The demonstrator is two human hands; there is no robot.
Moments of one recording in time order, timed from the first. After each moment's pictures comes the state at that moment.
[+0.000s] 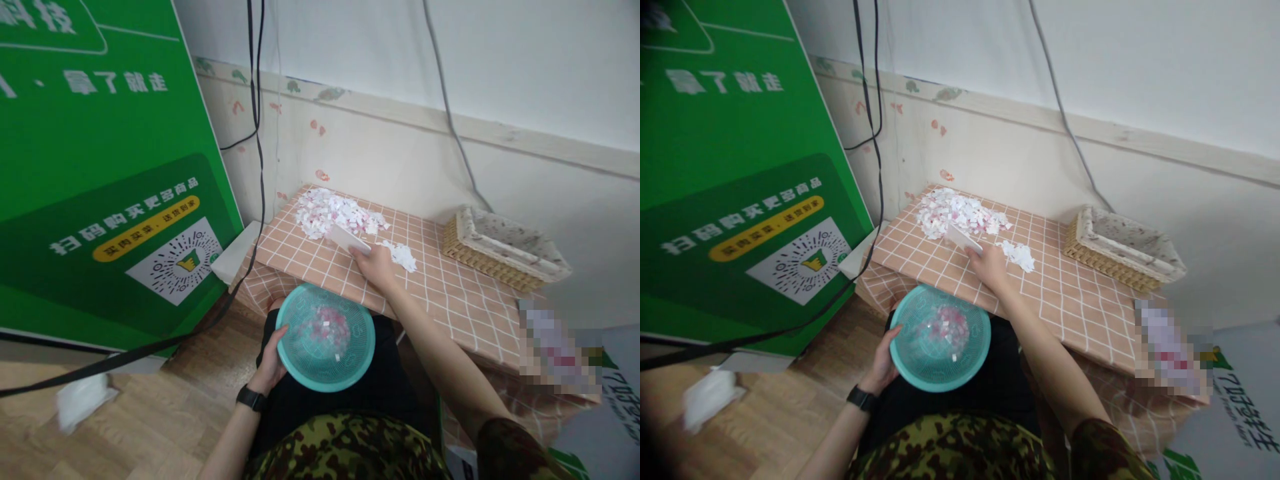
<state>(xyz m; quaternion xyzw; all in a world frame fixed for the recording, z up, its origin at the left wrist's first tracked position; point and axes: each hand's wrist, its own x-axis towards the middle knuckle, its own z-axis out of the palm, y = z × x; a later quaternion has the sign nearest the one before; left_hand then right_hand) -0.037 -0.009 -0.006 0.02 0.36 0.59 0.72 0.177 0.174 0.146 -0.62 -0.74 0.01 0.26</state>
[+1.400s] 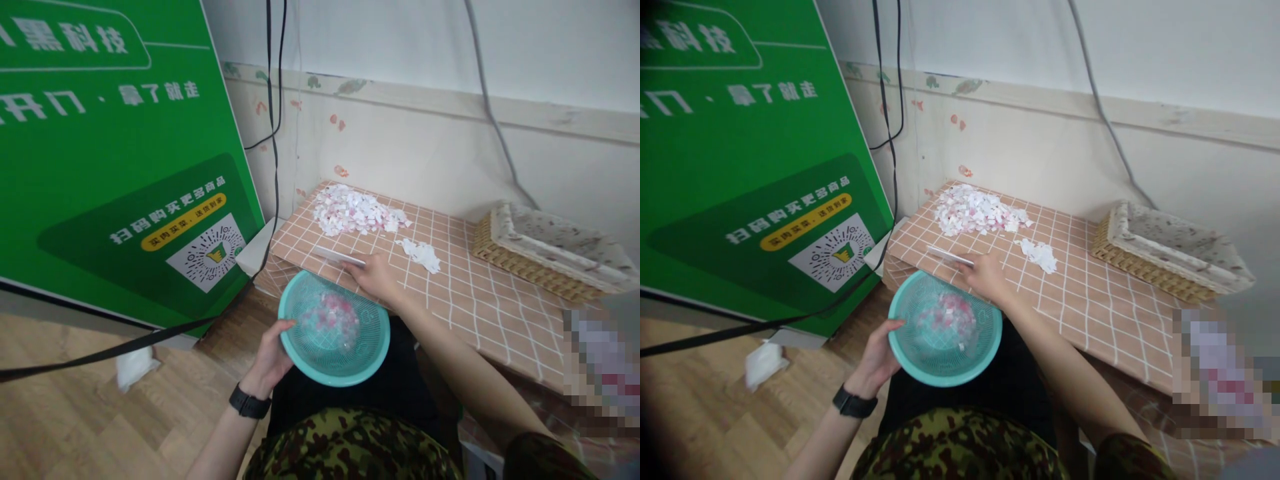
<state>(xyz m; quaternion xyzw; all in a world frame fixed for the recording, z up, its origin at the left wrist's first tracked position) -0.052 -0.023 0.085 0.03 0.35 0.58 0.74 0.142 0.139 0.154 -0.41 -0.84 0.21 0.29</state>
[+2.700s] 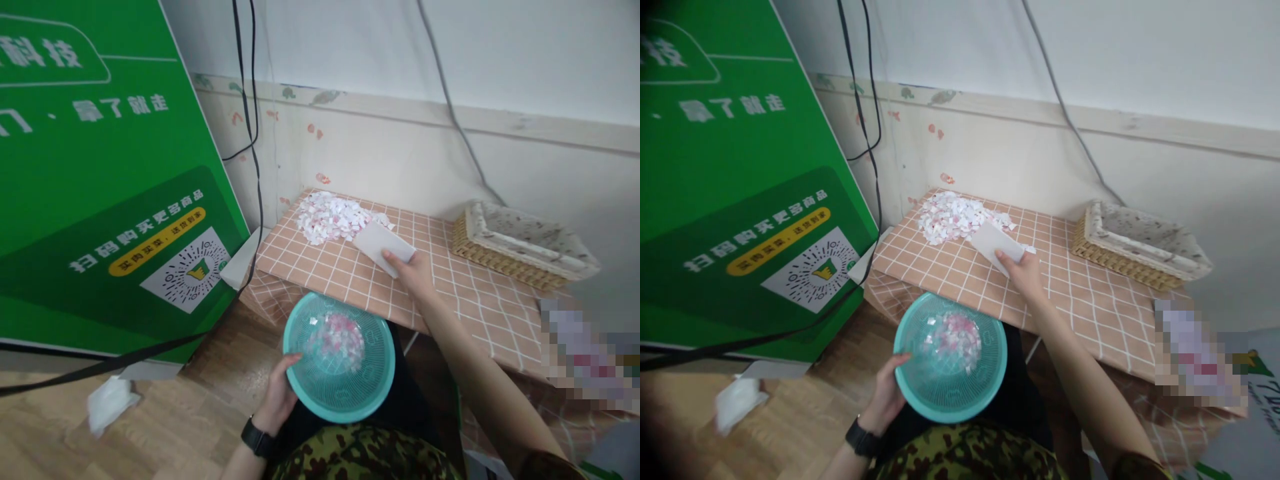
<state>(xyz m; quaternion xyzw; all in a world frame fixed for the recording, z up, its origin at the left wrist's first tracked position) -0.021 -0.040 0.038 0.00 0.41 0.56 0.72 0.230 0.161 0.144 -0.55 -0.58 0.32 0.50</state>
